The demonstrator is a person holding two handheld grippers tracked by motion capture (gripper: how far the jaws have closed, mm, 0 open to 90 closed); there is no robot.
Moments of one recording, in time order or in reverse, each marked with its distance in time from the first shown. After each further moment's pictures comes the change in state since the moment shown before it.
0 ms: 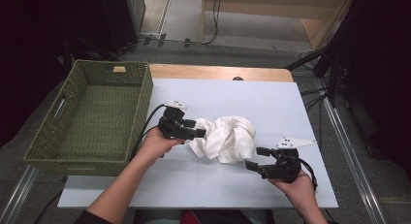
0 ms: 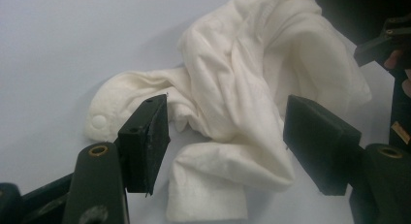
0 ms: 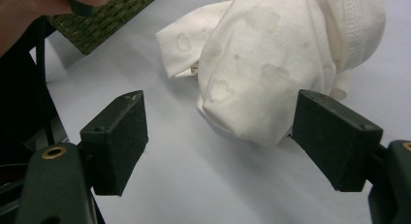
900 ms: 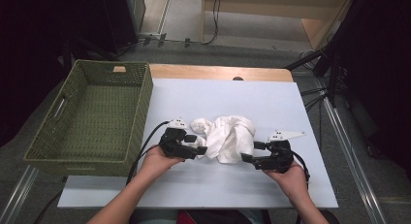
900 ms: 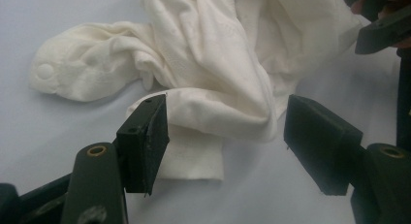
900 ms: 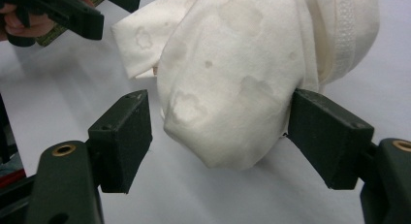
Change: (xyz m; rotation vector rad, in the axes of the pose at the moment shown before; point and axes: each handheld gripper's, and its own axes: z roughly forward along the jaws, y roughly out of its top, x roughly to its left) left arm -0.026 -0.041 0.012 -0.012 0.028 0.076; right arm -0.017 0.011 0.024 0.052 -0.065 -0.023
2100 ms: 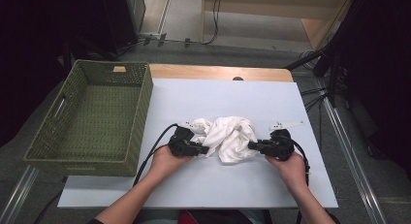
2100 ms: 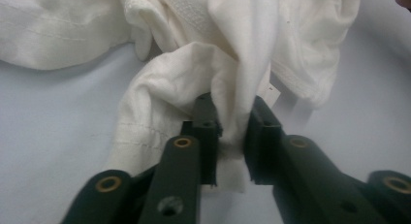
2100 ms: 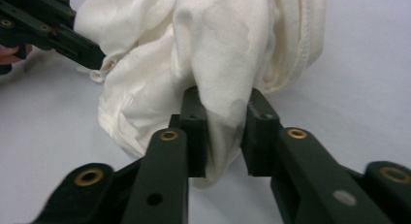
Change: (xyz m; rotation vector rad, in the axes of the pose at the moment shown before) left arm 0.017 -0.005 0.036 0.115 -0.050 -0.101; right arm -0.037 0.010 0.012 0.070 -0.032 0.091
